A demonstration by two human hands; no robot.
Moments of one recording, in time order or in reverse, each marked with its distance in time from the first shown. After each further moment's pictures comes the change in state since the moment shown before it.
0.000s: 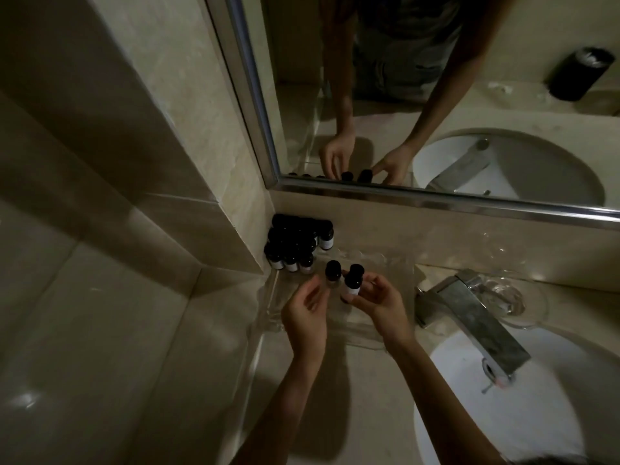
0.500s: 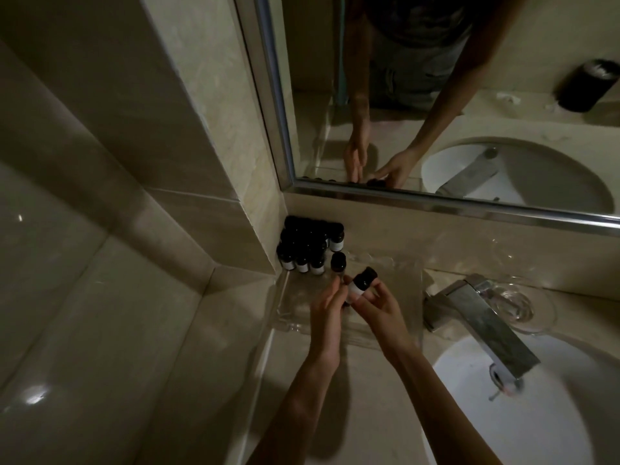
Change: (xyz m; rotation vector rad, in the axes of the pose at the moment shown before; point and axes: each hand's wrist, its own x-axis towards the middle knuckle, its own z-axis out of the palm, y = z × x) left_hand -0.011 0.033 -0.001 -0.457 -0.292 -0.360; right_hand -0.007 0.008 0.012 0.123 -0.073 0.037
